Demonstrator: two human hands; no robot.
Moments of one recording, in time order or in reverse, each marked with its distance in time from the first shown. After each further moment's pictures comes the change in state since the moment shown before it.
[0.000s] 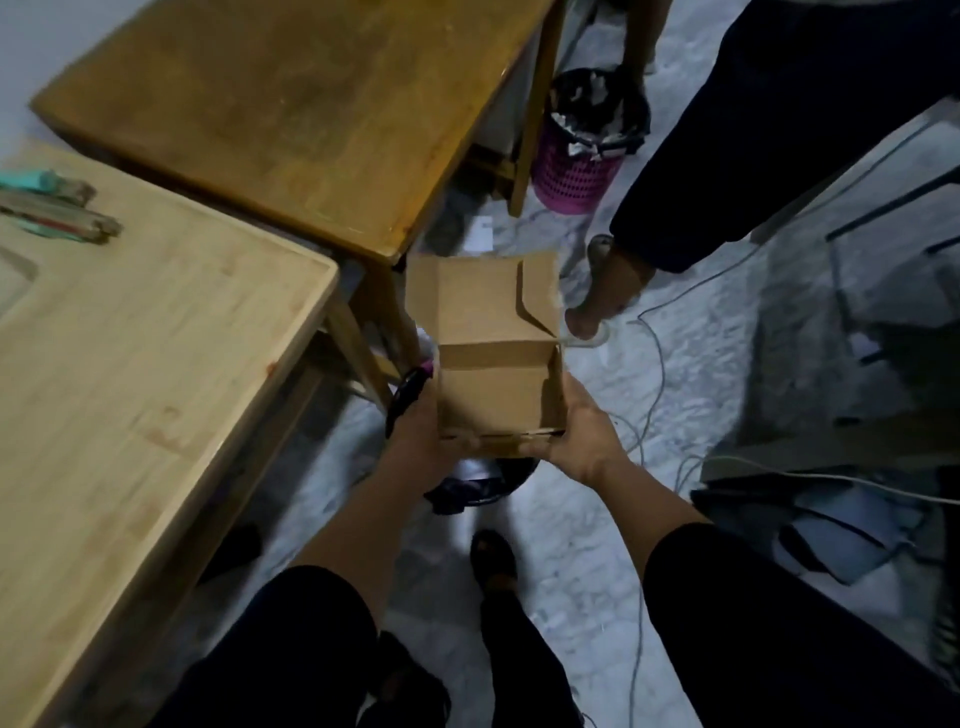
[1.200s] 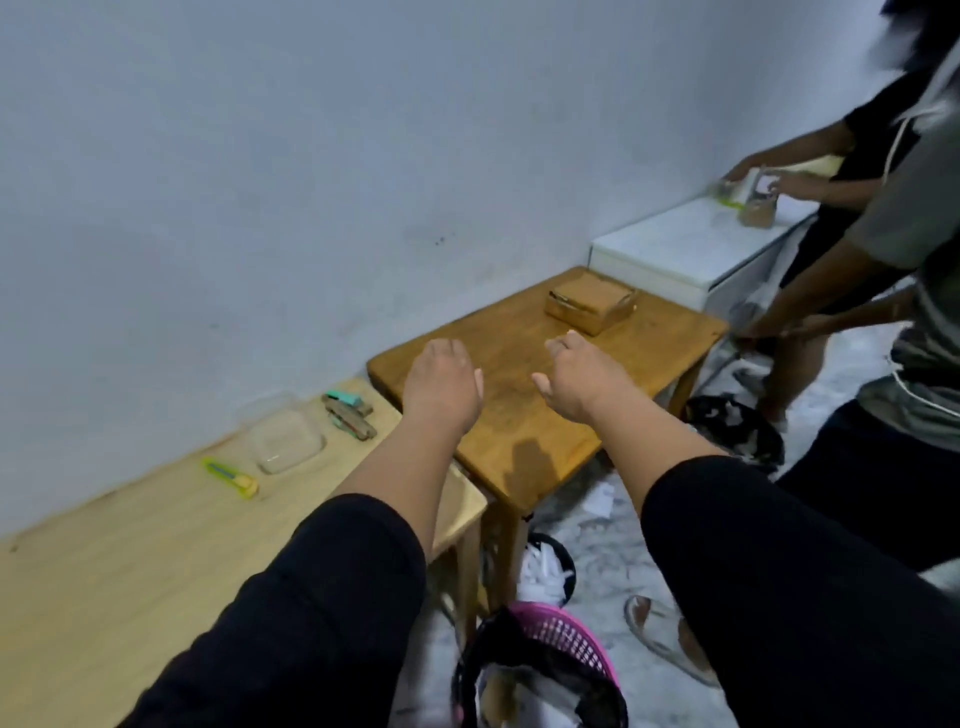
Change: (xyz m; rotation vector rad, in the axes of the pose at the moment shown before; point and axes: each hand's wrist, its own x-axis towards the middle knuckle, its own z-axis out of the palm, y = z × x) left_hand -0.045 0.178 -0.280 0.631 0.815 -0.056; right_hand 0.011 -0.341 -0.149 -0.815 0.220 -0.689
